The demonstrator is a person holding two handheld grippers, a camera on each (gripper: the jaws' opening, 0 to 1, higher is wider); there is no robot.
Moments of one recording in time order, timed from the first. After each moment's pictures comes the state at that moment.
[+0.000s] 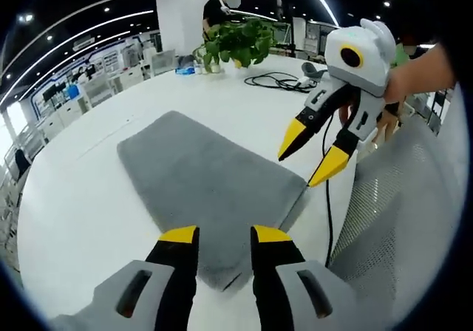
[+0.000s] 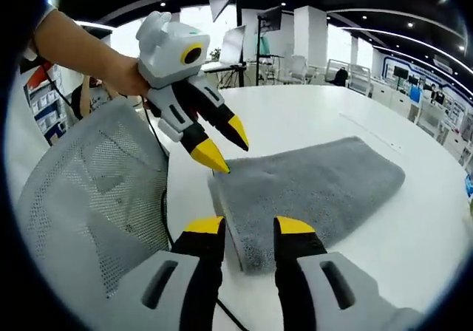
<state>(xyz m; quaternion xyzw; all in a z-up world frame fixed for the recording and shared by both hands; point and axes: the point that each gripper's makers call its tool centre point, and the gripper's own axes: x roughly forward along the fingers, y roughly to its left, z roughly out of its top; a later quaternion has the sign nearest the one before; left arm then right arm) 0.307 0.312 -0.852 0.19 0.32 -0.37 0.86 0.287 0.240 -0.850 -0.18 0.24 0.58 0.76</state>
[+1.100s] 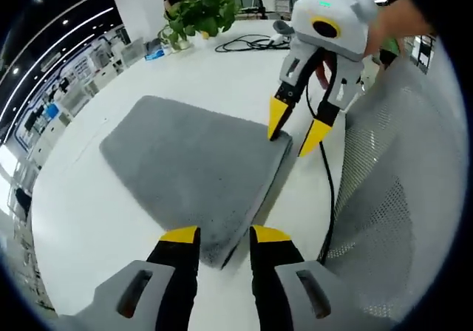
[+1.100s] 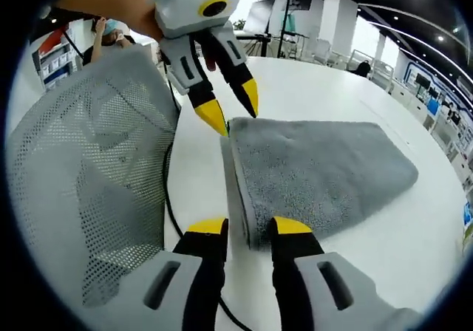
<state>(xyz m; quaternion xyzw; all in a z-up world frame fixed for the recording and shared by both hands) 0.286 0.329 -0.890 0.34 0.37 -0.41 0.76 0.277 0.229 -0.900 -0.28 0.27 0.59 0.71</state>
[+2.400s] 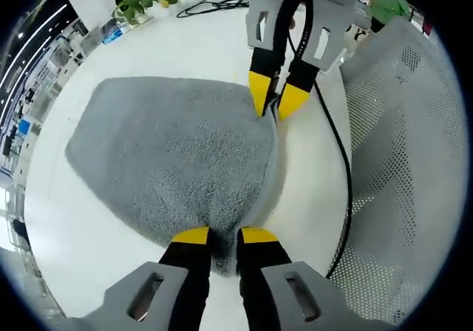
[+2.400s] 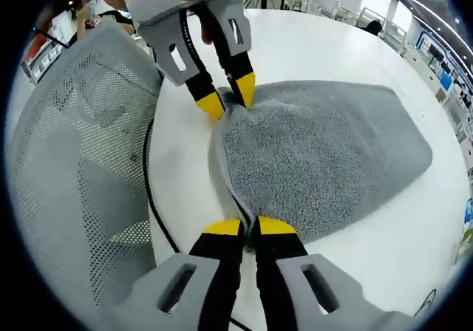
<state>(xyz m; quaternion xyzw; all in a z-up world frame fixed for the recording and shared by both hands) 0.300 0.314 -0.917 0.39 0.43 -0.43 0.69 0.291 0.224 -0.919 -0.33 0.39 0.56 0.65</state>
